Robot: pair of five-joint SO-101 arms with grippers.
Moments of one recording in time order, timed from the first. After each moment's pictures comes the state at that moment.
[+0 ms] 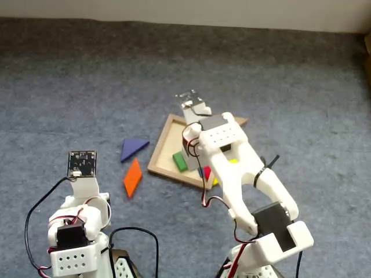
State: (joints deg) left arm -16.2 -102.8 96.0 76.1 -0.3; right arm -27.9 0.4 22.0 66.4 6.5
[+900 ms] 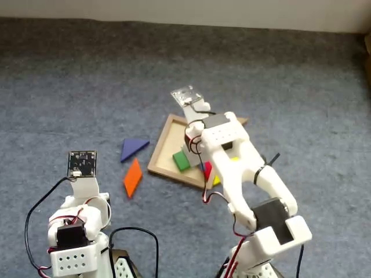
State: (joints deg) left arm -16.2 -102.8 96.0 76.1 -0.3; right arm -26.2 4.2 21.9 60.8 11.5
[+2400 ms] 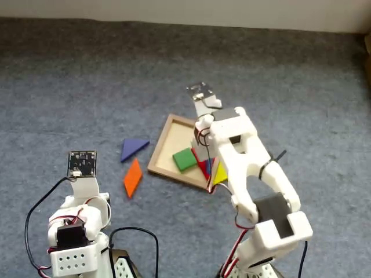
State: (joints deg) left arm -16.2 -102.8 96.0 76.1 -0.3; right arm -21.7 2.4 18.9 62.5 11.6
